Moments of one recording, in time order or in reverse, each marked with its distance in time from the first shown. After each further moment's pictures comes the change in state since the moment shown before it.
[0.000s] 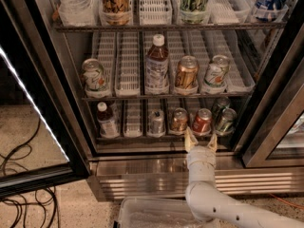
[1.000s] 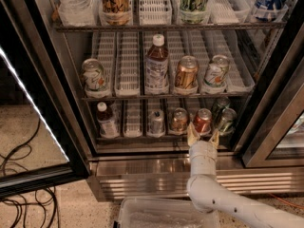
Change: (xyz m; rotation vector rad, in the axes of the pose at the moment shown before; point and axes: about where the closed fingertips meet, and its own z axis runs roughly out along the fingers) arm -0.001 -0.010 0.028 0.016 -0.039 0.000
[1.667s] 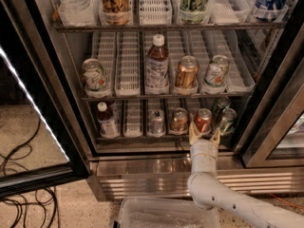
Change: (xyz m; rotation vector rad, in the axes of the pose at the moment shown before) arm 0.005 -0.007 0.013 0.016 -0.009 -0.021
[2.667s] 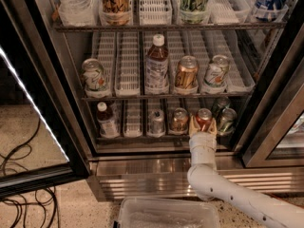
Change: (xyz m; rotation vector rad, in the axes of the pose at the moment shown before) arm -0.014 0.013 0.028 -0.048 -0.050 -0.027
